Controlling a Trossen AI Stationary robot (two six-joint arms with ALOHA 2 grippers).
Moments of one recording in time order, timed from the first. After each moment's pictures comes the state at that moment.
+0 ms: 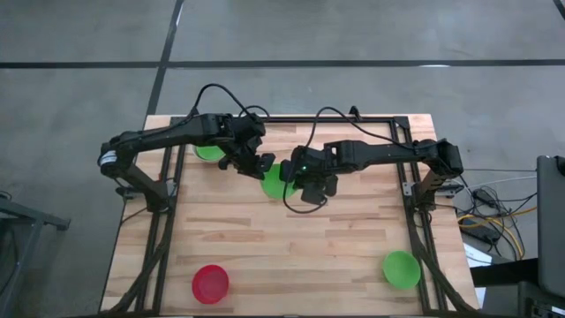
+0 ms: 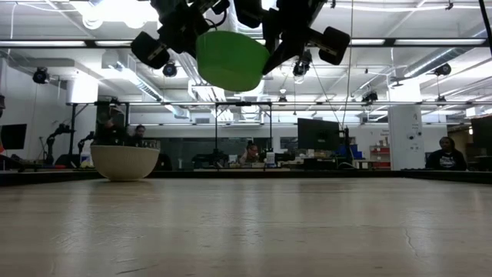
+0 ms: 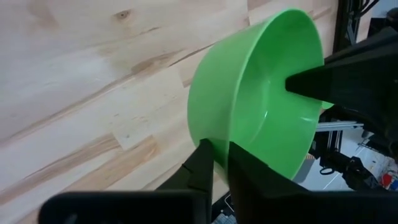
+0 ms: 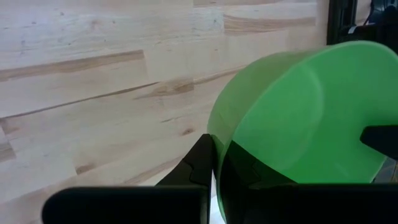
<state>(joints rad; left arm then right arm) 0.26 1.50 1.47 -1.00 0.41 -1.06 -0.03 1.74 1.56 -0.82 -0.05 -1.44</state>
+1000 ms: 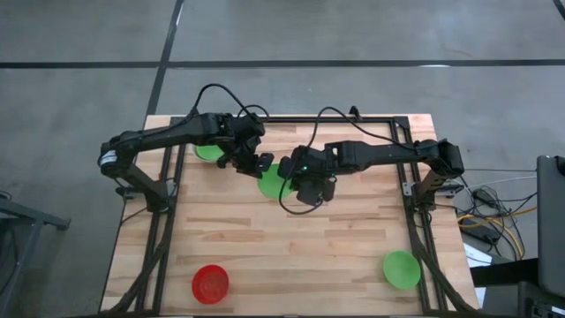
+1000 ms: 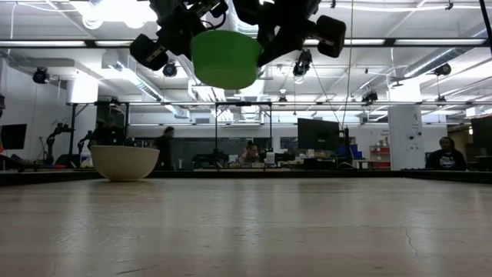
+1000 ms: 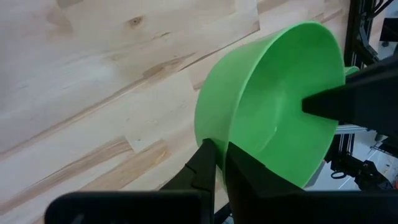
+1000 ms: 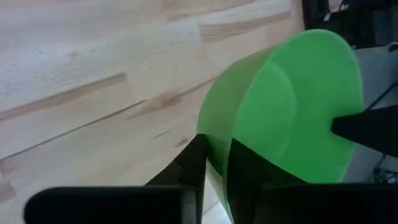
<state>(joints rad) 0.27 1.50 1.47 -1.02 0.39 -1.03 -0.03 1.74 1.56 -0.77 -0.06 -1.27</state>
